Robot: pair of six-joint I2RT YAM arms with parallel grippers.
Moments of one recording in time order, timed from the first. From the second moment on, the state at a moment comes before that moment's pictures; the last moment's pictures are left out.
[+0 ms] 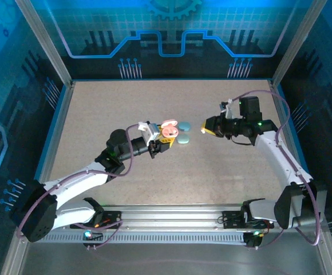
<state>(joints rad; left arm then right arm) -0.61 1.17 0.57 0.60 0.45 0.02 0.14 1.29 1.06 -0.56 -0.88 0.65</state>
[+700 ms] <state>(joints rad) -0.67 1.24 0.58 0.68 0.32 0.04 0.23 1.28 1.08 -0.16 -1.19 0.98</state>
